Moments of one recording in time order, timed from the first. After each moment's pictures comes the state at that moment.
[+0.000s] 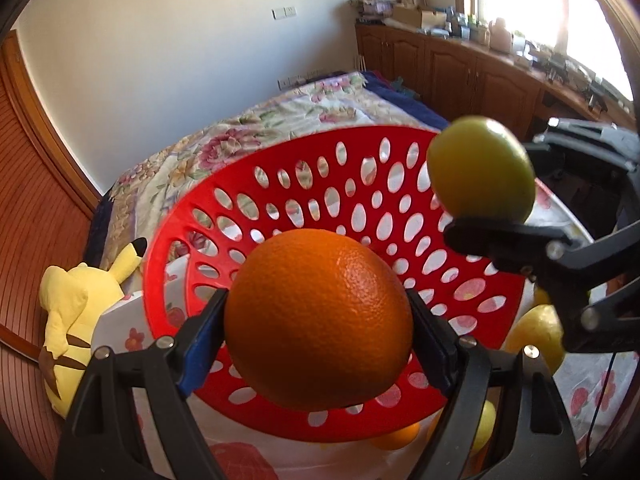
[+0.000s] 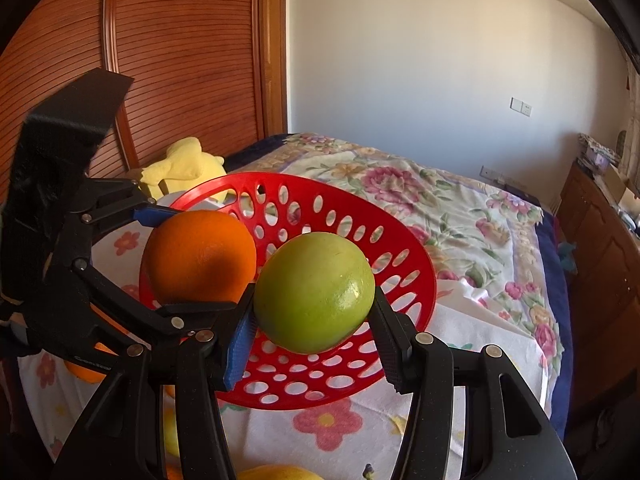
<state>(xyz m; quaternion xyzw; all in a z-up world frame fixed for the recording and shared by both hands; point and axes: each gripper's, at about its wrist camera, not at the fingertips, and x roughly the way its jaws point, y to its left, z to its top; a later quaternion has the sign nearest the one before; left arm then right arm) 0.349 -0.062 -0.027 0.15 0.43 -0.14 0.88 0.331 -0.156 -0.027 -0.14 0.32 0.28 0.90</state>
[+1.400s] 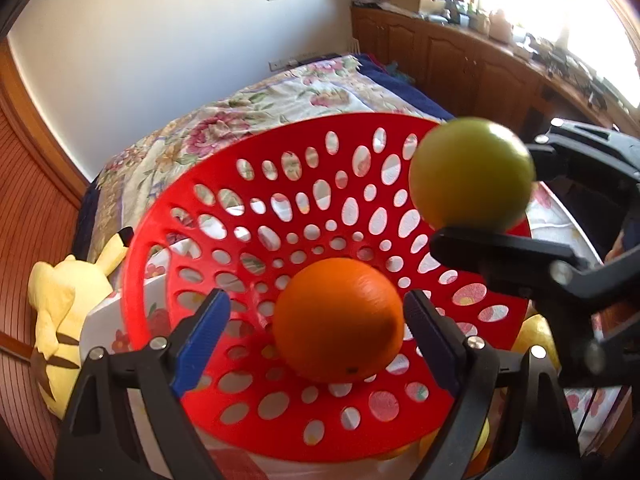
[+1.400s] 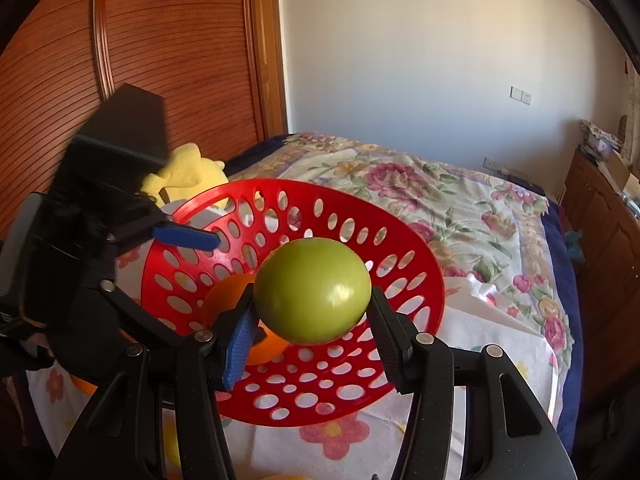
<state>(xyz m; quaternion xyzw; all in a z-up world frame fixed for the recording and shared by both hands) 0.366 -0.063 -0.027 0.13 0.46 -0.15 0.87 0.344 -0.154 -0.027 -0.12 0.33 0.28 0.89</state>
